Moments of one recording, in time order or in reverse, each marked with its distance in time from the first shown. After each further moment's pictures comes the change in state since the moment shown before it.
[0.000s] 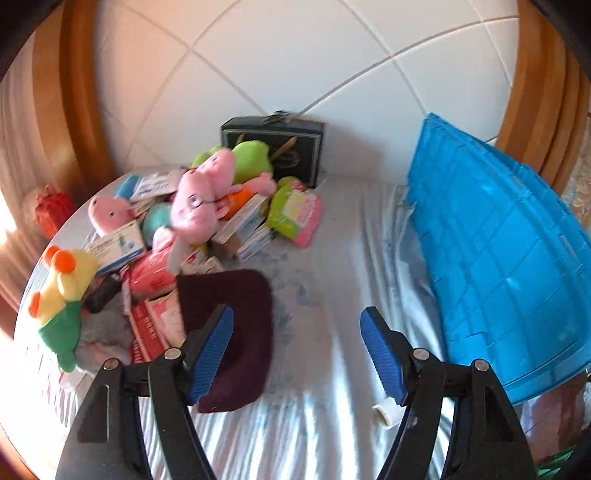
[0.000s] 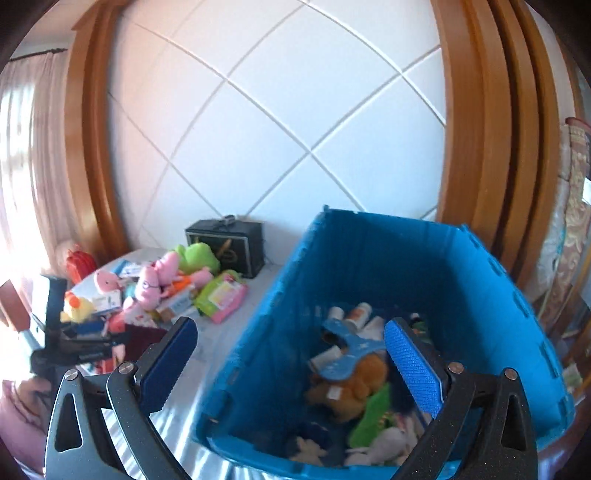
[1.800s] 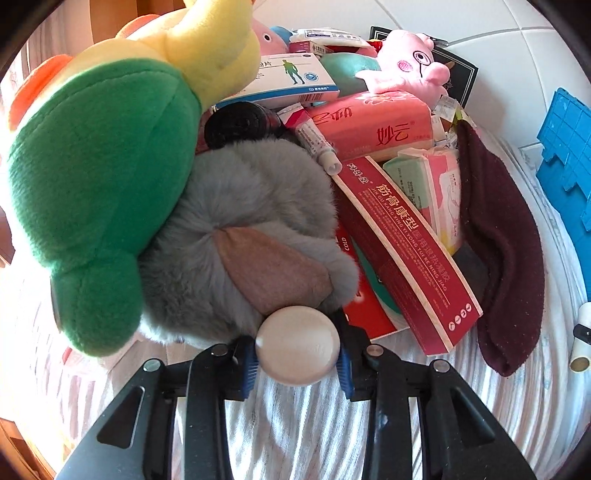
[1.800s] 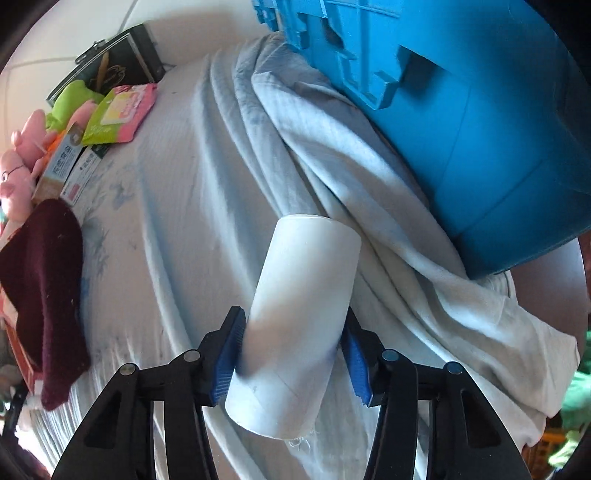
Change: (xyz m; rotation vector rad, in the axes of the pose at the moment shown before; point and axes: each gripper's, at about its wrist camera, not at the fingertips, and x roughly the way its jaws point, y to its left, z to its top) left arm 0.138 0.231 -0.124 -0.125 0.136 0.125; right arm 0.233 0.113 -0.250 0.480 0.633 -0.311
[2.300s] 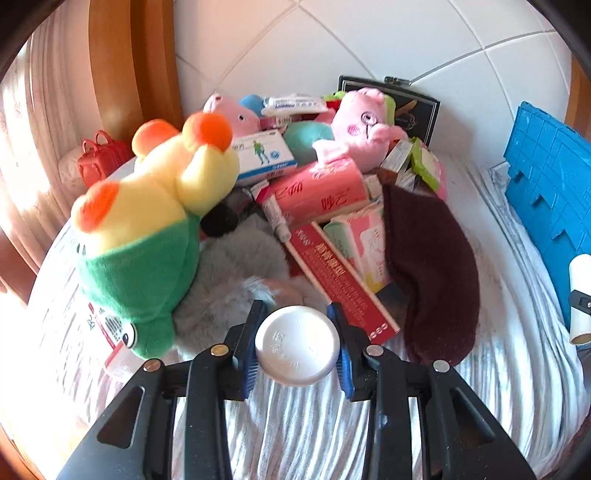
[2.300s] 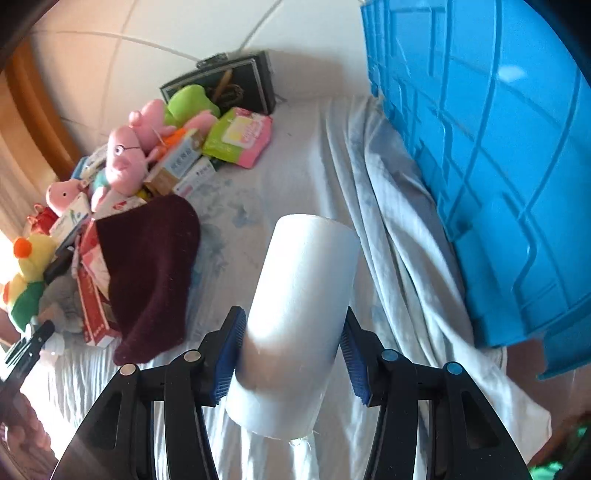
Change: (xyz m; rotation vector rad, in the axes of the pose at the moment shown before) left arm -0.081 -0.030 0.012 0.070 -0.167 -0.016; right arm -0.089 0.058 0.008 -0.284 -0.171 0.192
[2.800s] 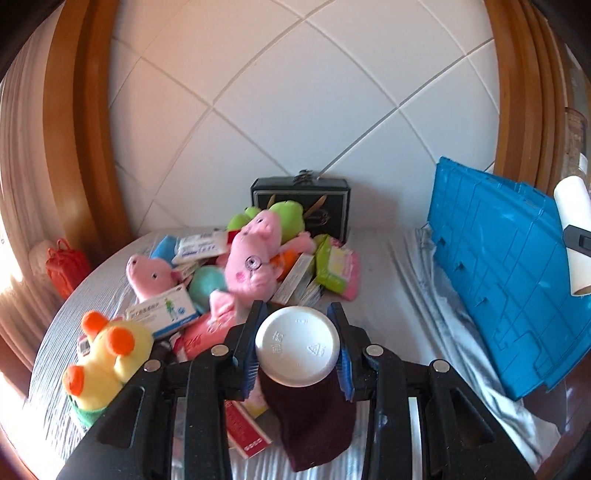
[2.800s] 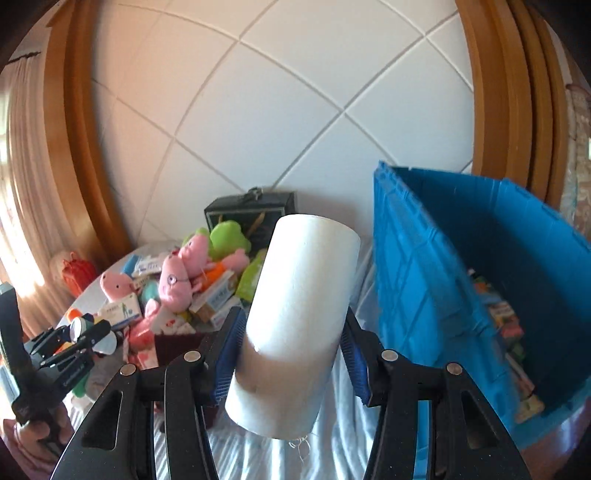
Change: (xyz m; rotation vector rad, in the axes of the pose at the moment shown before) left arm -0.096 -0.131 0.104 0.161 -0.270 -0.145; right arm -0.153 -0.011 0.088 -0.122 -0.399 0.033
